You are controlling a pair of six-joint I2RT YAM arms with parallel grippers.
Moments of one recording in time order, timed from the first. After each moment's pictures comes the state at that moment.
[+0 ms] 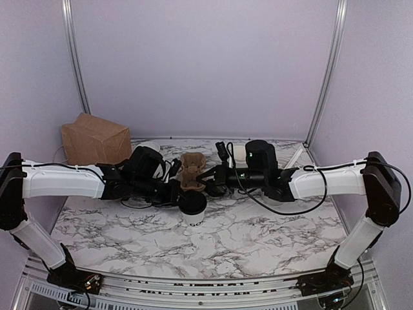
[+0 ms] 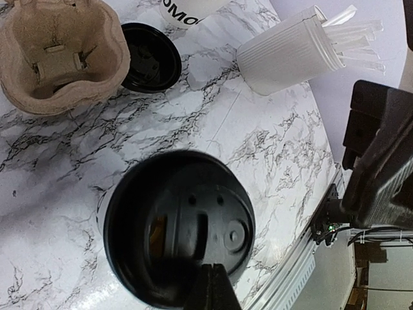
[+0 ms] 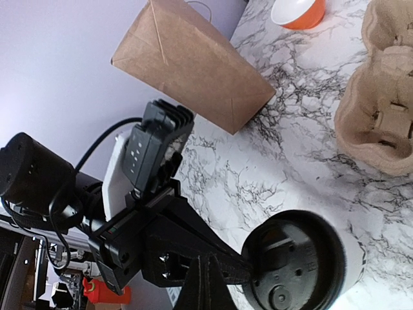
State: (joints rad) left arm -0.85 1.54 0.97 -0.13 0.31 -0.72; right arm 0.82 1.64 0.97 0.38 -0.49 0.91
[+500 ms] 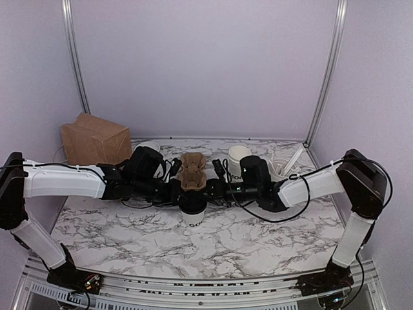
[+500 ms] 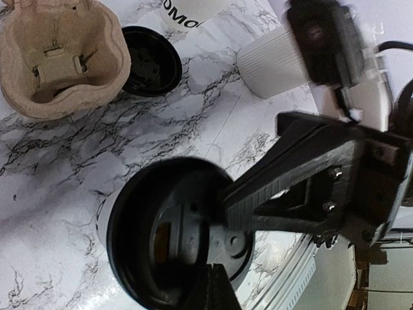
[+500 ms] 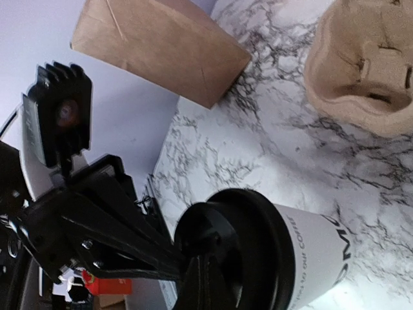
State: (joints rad) left arm -0.85 1.55 0.96 -0.11 0.31 -0.72; right arm 0.81 1.75 0.90 0.48 -0.53 0.95
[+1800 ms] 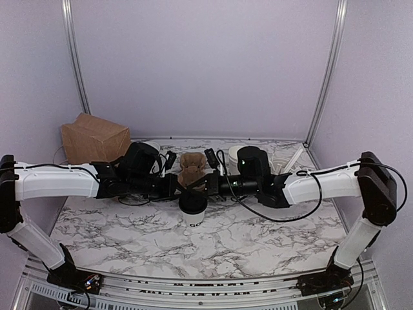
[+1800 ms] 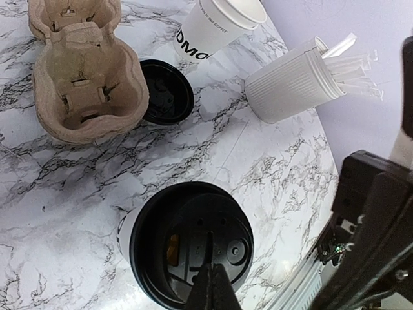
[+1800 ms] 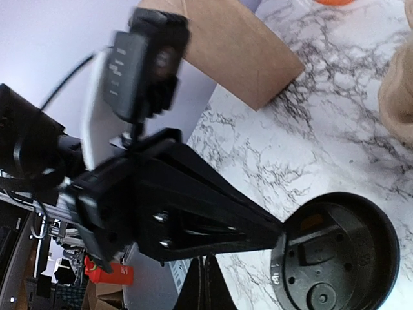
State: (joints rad) left arm -0.85 1.49 0.97 -0.13 0.20 -0.72; right arm 0.89 1.66 0.98 0.42 -0.52 0.89
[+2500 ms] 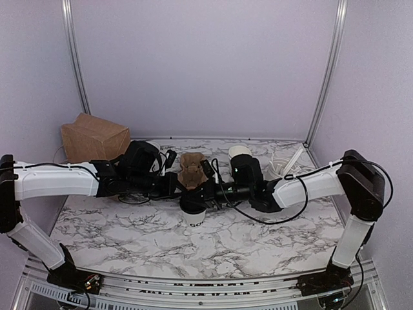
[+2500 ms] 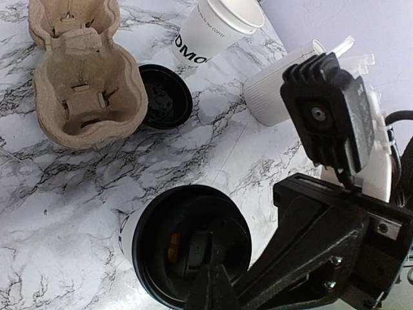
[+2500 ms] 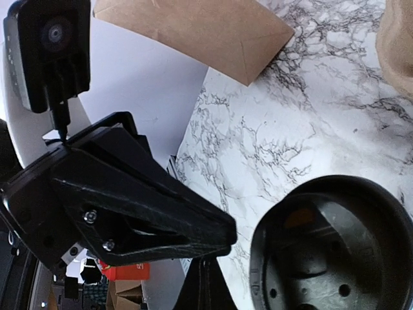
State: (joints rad) left arm -0.85 1.49 0.98 -0.15 0.20 -0.71; right arm 0.88 1.79 0.96 0.53 -0.58 1.01
